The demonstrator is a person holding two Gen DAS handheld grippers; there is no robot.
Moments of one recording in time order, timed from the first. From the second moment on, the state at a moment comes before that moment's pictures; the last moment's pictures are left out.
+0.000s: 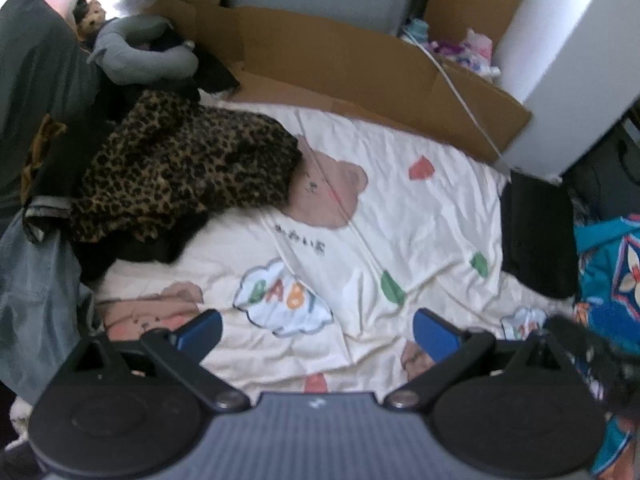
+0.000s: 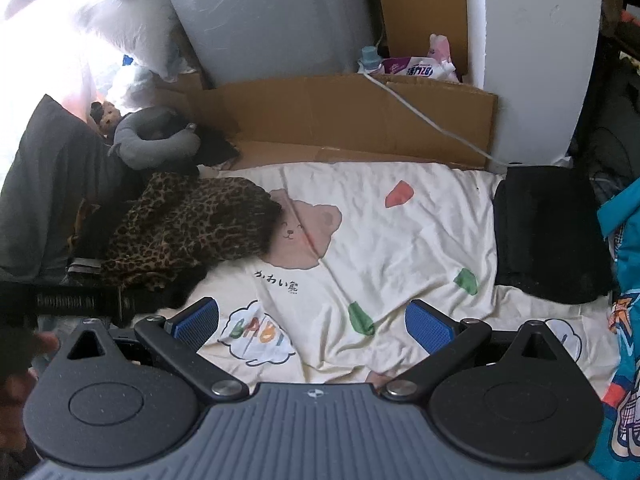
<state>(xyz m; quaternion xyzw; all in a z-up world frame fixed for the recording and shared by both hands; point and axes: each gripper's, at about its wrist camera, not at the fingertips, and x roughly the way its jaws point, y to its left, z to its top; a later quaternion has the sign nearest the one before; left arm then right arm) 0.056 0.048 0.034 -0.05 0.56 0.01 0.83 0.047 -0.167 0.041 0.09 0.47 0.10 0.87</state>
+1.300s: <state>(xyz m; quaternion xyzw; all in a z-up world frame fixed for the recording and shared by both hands) 0.186 0.193 0.059 -0.05 0.53 0.09 0.84 0.170 -0.117 0.083 0.09 0.46 0.15 0.87</state>
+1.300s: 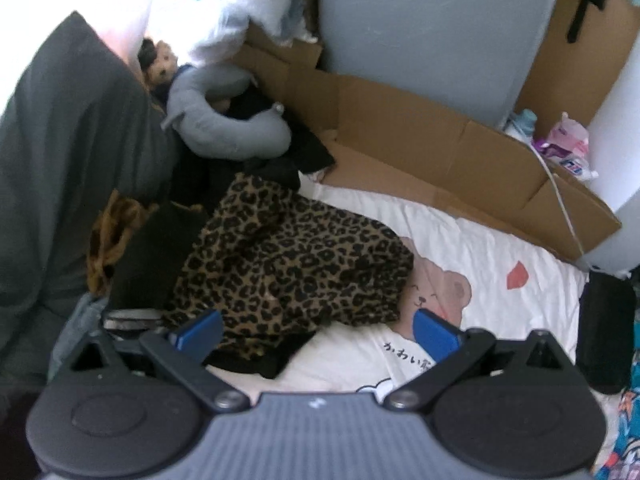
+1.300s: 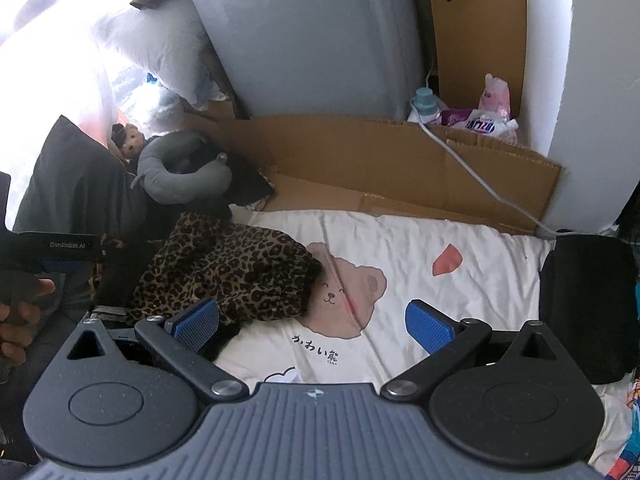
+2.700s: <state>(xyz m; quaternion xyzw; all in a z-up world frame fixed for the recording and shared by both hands) 0.175 0.319 -0.174 -0.08 0.50 0.12 0.86 0.158 -0.096 -0.084 0.08 0.52 0.16 0.83</state>
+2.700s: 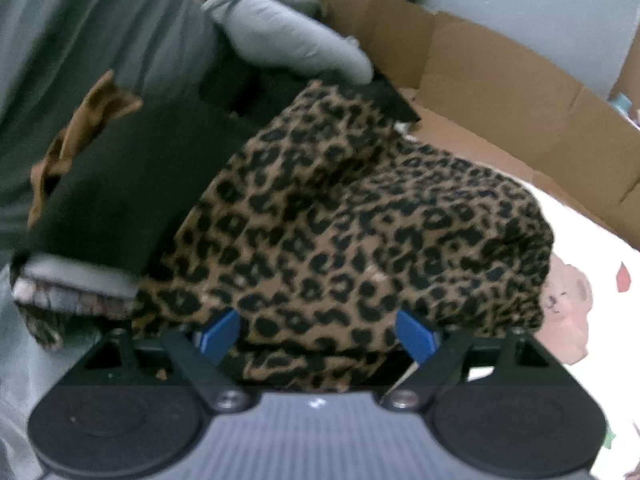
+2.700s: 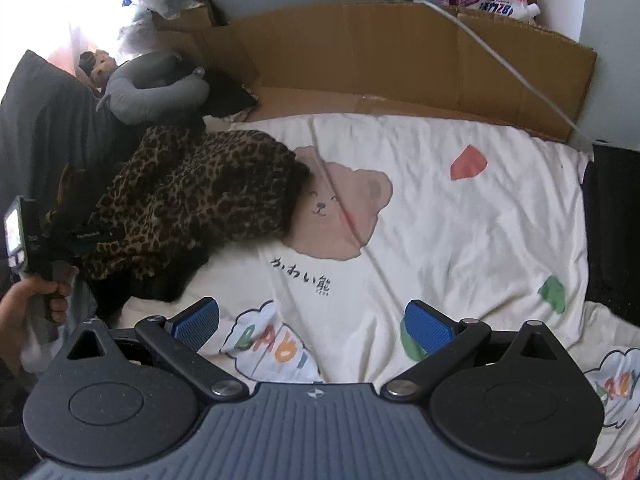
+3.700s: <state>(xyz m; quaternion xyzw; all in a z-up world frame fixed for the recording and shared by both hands) 0.147 0.386 -0.209 -0.11 0.39 0.14 0.90 0.159 -0.057 -0.144 0.09 0.53 0.18 0.82</state>
